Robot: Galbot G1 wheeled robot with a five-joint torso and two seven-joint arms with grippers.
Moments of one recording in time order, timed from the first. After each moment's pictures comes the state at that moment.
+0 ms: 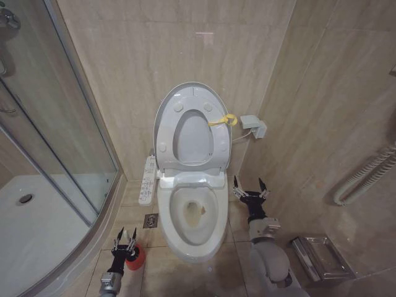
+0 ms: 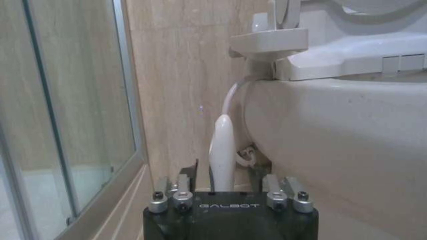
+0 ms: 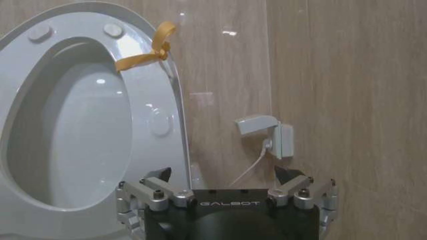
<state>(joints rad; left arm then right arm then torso) 1.12 -1.36 -0.53 -0.90 -0.16 -0.74 0.13 -1.29 1.43 0.44 1.94 0.16 0.07 0.24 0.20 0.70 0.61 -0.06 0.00</state>
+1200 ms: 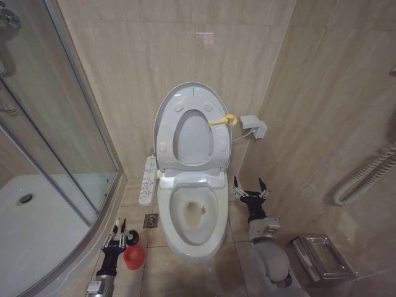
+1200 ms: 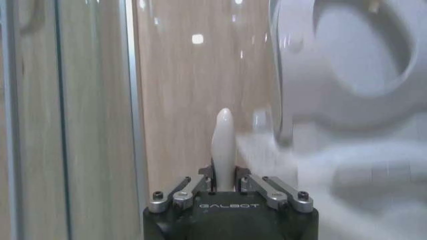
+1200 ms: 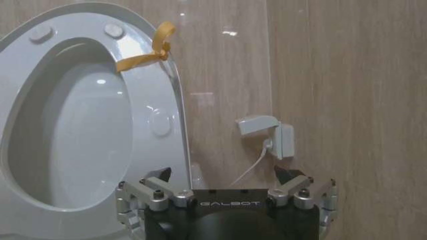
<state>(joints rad) 1.41 -1.37 -0.60 -1.50 -0.16 -0.66 0.07 -1.29 1.43 0.44 1.94 0.16 0.07 0.24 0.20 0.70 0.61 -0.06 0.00</state>
